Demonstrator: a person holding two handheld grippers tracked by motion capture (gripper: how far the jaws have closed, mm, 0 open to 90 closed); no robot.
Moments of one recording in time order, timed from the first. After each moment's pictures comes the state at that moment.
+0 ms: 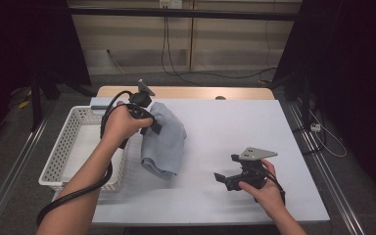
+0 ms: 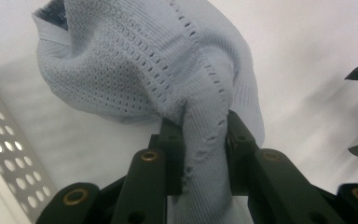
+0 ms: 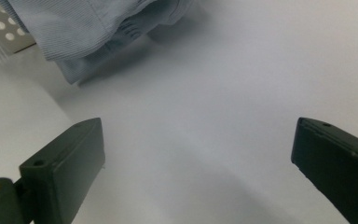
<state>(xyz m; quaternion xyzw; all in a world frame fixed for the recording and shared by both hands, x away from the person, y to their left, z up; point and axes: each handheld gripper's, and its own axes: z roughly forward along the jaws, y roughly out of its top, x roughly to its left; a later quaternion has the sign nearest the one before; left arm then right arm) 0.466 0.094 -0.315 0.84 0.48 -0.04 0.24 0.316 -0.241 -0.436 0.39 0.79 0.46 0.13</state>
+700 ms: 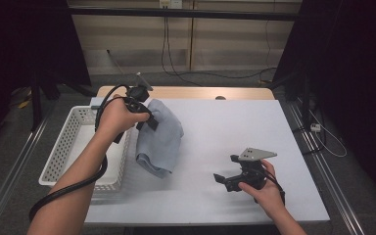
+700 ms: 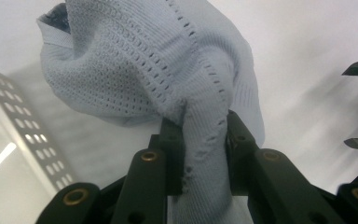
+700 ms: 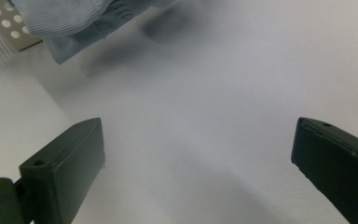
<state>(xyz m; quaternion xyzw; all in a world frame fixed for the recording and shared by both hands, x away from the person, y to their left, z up) 0.470 0.099 -0.295 0.85 0.47 -0.04 0.23 0.315 -0.239 -0.436 0.39 0.79 0.46 0.13</state>
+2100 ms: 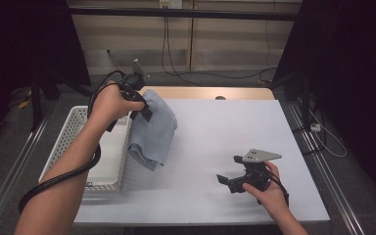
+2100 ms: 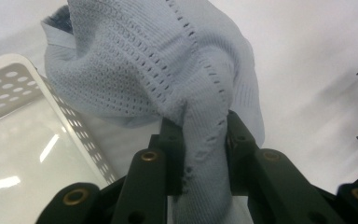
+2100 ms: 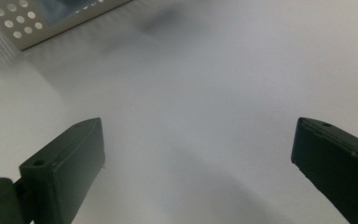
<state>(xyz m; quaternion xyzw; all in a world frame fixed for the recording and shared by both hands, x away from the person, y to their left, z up) 0.480 0.103 -0.261 0.86 0.47 -0.01 0.20 0.309 -0.247 -0.434 0.39 0.79 0.46 0.13</state>
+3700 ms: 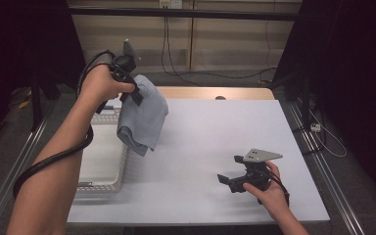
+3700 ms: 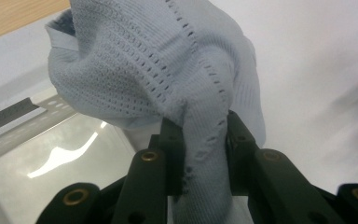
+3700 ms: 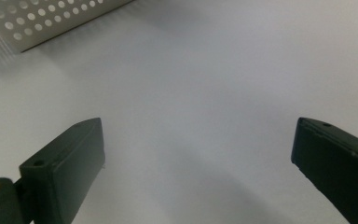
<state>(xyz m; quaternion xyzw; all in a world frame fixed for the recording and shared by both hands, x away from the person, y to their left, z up) 0.505 0.123 -0.226 0.86 0.47 0.01 0.19 0.309 -0.249 -0.434 0.39 0.79 0.46 0.13</state>
